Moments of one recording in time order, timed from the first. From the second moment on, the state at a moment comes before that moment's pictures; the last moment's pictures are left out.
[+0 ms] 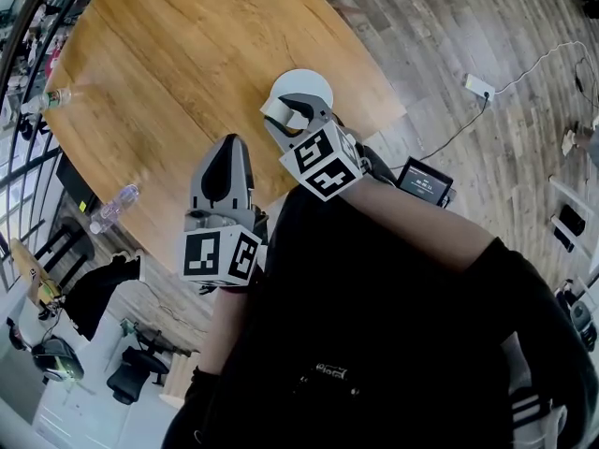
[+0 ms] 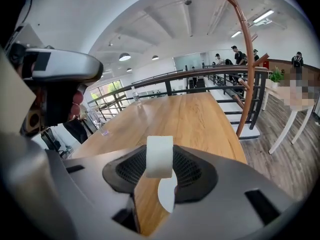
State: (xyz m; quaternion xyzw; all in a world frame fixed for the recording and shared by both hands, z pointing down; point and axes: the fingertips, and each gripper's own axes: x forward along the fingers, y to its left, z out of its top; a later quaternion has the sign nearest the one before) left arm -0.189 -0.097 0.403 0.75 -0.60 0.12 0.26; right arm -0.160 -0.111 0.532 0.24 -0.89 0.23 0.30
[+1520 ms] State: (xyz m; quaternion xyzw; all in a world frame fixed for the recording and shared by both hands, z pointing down) left arm -0.182 -0.095 0.416 0.75 -0.59 0.15 0.28; right arm -0.135 -0.106 0.677 0.23 -0.83 0.20 0.46
